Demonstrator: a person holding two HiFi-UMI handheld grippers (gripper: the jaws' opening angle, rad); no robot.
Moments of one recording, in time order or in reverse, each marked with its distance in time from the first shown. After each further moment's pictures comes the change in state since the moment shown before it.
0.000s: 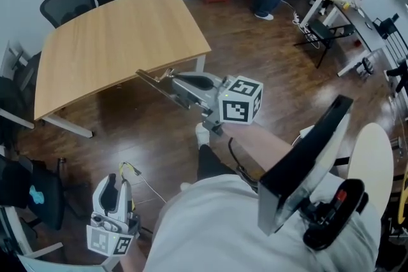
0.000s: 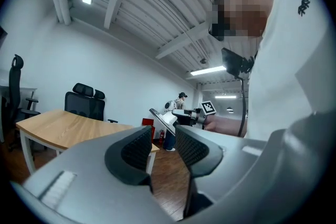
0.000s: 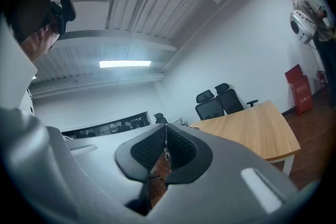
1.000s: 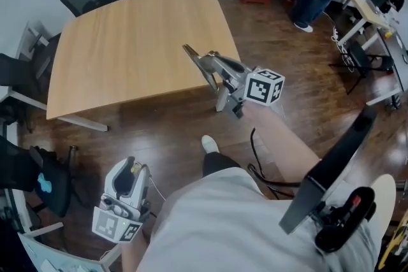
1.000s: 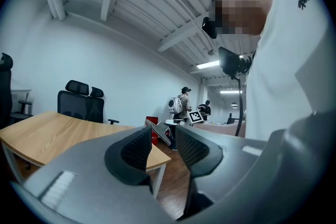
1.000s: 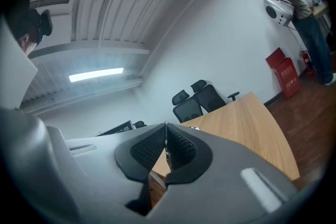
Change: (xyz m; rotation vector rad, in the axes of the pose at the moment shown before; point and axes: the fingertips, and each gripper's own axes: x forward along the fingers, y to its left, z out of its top) left arm 0.151 0.029 0.017 0.022 0.039 0.020; right arm 0.041 -0.234 0.024 0.179 -0.036 -0.120
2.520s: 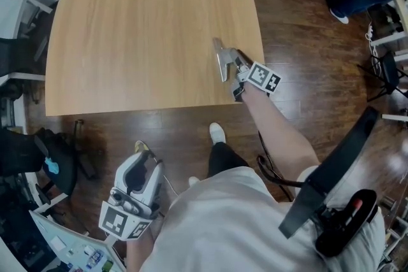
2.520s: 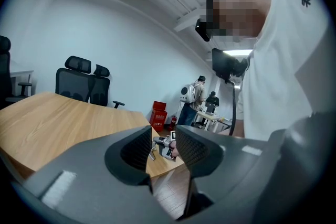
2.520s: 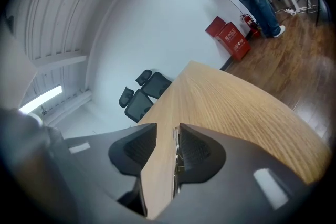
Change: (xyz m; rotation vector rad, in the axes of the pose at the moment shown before) left arm 0.128 0.045 -0.004 -0.127 0.188 0.088; right arm 0.081 -0.263 -0.114 0.445 0.035 -0.360
